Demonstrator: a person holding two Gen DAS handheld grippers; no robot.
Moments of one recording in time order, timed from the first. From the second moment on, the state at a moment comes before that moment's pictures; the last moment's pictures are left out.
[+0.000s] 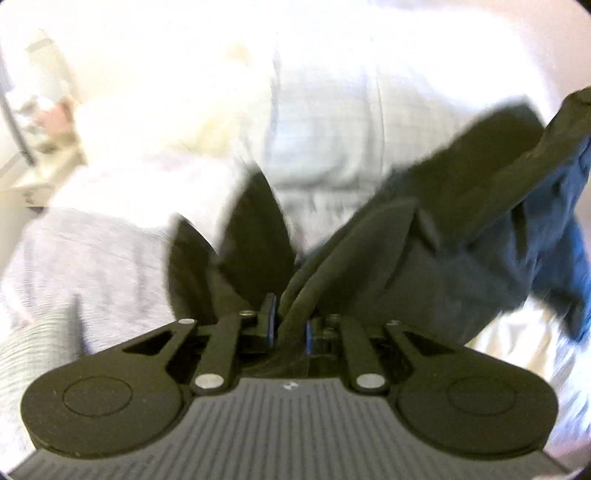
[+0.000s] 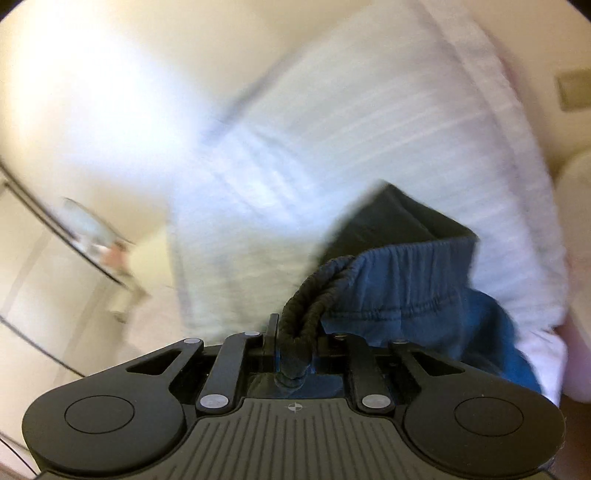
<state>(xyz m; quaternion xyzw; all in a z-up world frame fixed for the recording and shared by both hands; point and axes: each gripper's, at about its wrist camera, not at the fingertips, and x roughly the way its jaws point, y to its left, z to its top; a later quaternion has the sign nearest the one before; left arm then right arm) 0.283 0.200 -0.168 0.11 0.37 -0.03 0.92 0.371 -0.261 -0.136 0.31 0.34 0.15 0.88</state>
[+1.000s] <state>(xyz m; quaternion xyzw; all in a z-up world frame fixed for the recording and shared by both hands) -0.366 0.181 -0.076 -0.18 0.41 0.53 0.72 -0.016 0.020 -0.080 -0.06 0.54 0.55 0.63</state>
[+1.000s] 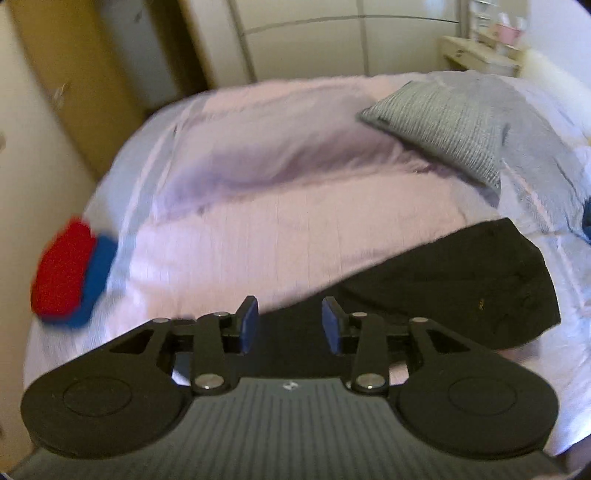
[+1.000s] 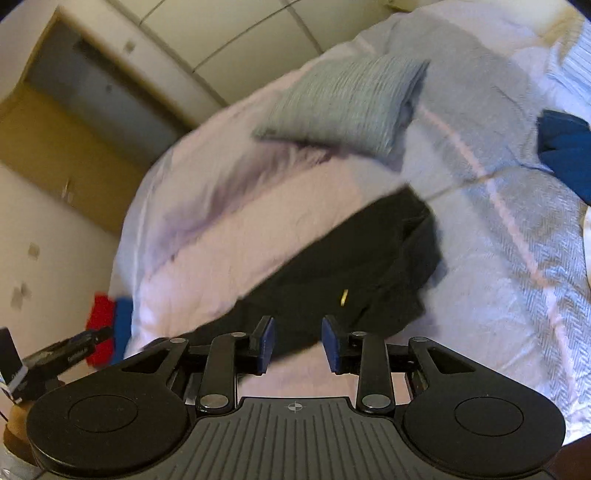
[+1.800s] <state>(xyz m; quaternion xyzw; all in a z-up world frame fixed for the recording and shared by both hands) -0.357 -0.024 -0.087 -0.22 0.43 0.58 0.65 -0.116 -0.109 -0.115 -0.27 0.47 0.58 0.61</state>
